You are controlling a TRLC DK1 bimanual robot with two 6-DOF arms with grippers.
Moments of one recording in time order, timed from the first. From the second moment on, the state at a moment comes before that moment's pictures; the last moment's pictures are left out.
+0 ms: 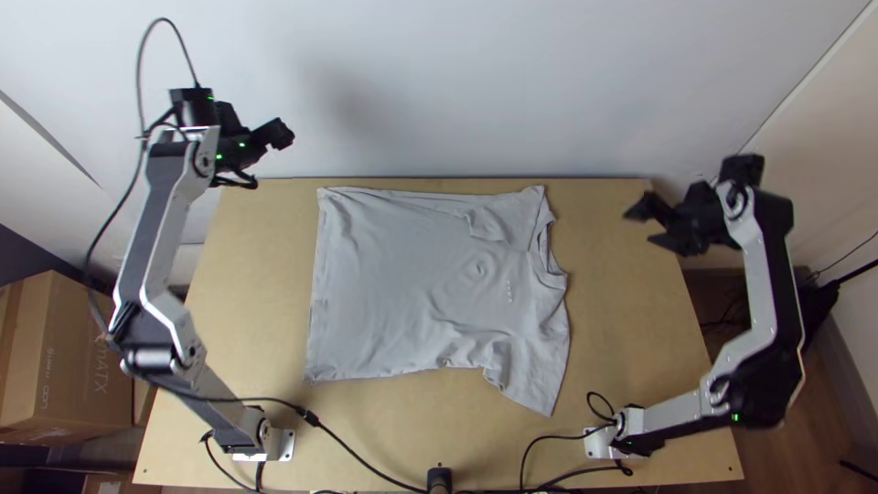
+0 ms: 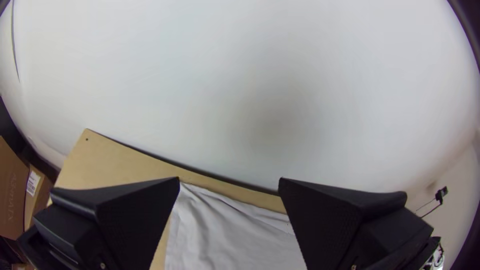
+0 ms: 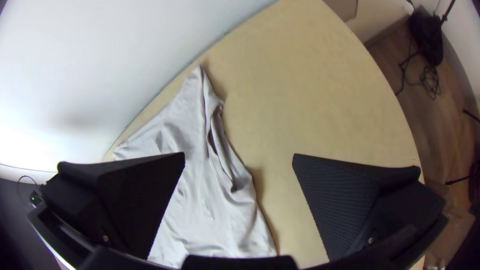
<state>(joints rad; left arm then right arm) 0.06 1.77 1.99 -0.73 0.20 -0.39 -0.29 1.59 1.58 -1.09 -0.43 0.29</state>
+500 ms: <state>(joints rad) -0.01 1.31 1.79 -0.91 0.20 -0.34 -0.28 1.40 0.96 -1.15 -0.52 0.13</state>
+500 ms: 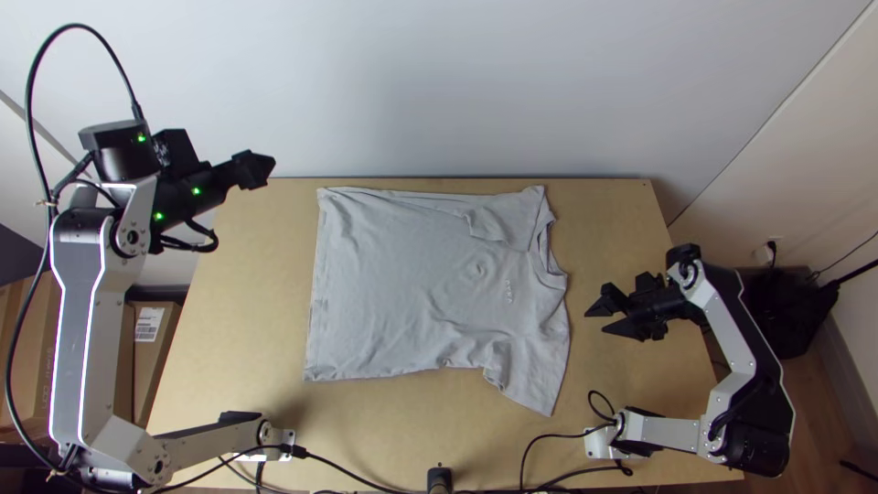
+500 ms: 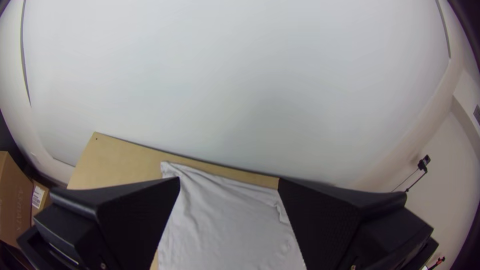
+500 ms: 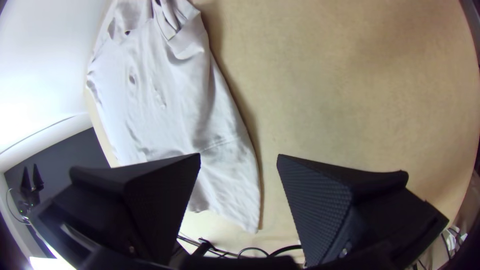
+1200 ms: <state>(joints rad) -0.02 1.18 1.62 -0.97 0.20 -0.27 -0.14 1.47 0.78 -0.86 -0.52 0.14</state>
